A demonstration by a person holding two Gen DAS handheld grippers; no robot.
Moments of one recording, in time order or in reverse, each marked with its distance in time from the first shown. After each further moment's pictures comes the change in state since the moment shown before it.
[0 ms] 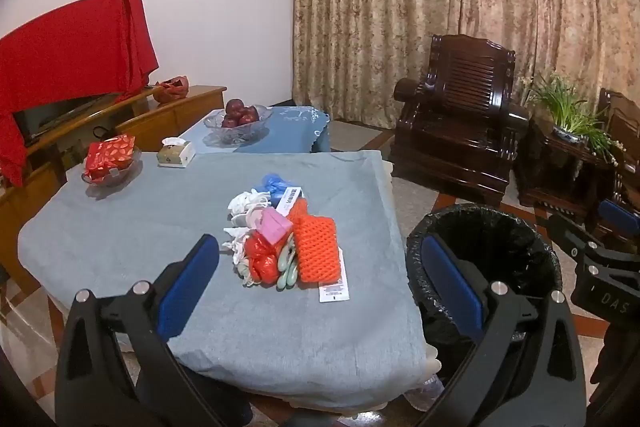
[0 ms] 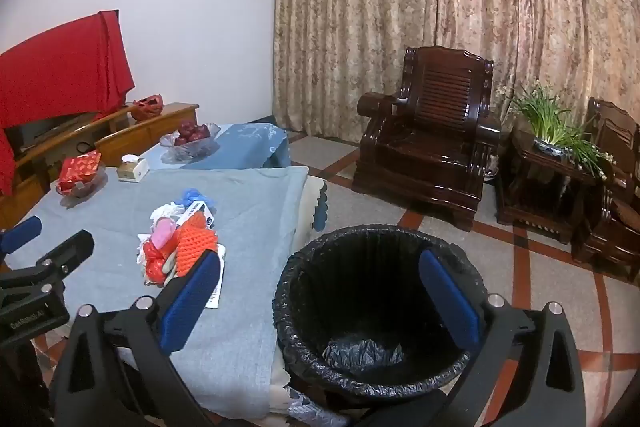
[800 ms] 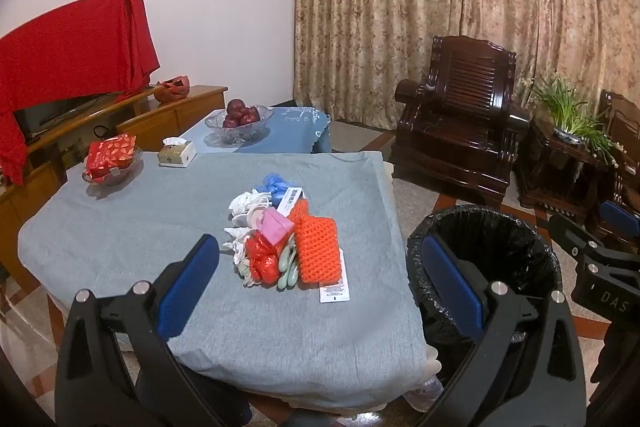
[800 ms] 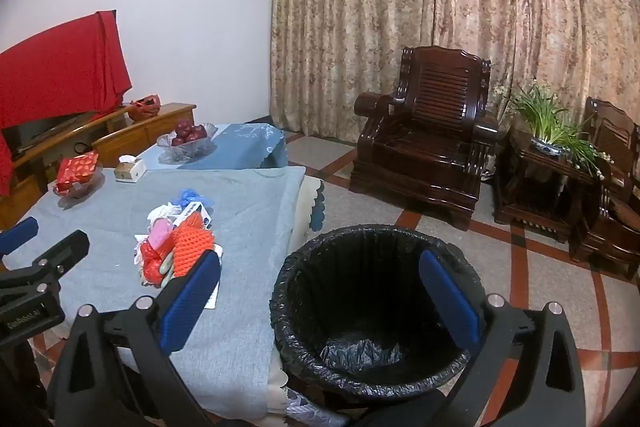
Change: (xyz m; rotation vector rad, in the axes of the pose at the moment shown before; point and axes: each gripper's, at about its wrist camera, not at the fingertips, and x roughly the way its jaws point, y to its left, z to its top) left arm 0.000 0.000 0.001 0.002 0.006 0.002; right arm 0.001 -0.001 0.000 -0.001 -0.002 -0.001
